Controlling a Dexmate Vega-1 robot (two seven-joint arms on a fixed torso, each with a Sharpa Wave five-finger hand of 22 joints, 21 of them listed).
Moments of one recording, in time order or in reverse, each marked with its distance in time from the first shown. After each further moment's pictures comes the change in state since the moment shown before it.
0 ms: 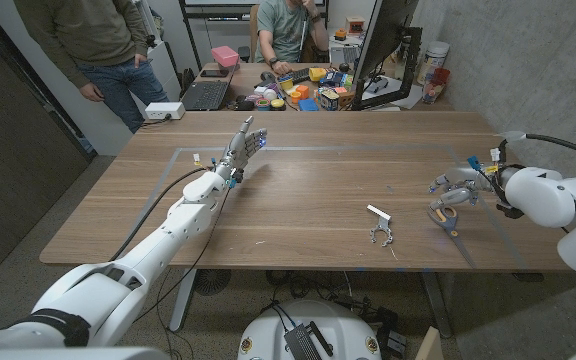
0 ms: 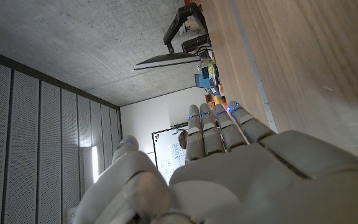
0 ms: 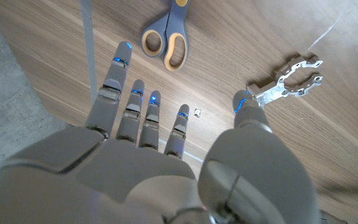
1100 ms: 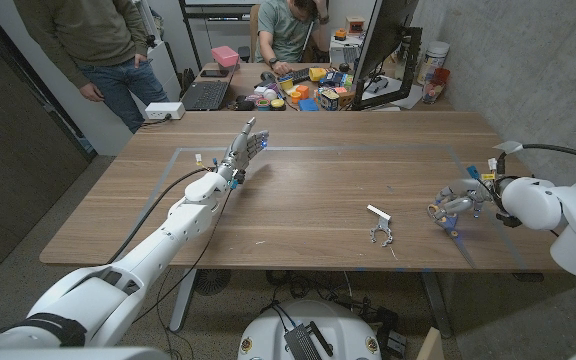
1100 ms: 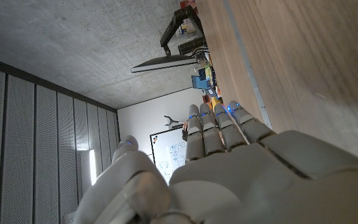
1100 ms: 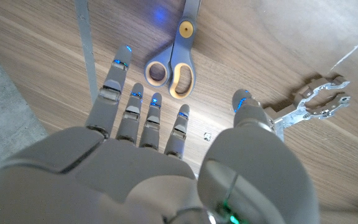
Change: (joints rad) left arm 0.017 0.012 0.011 -0.049 0.015 0.037 0.038; left_hand 0.000 0.000 -0.009 0.000 0.000 0.004 0.004 0.000 0.000 0.000 0.000 0.000 0.000 0.000 0.000 0.000 0.000 -0.002 -0.002 0.000 0.000; right arm 0.013 -0.088 -0.086 0.076 0.117 -0.103 -0.114; right_hand 0.021 0.008 -0.024 -0.001 0.044 -0.024 0.002 -0.006 0.002 -0.063 -0.054 -0.012 0.014 -0.042 0.005 -0.012 0.000 -0.015 0.000 -0.048 0.000
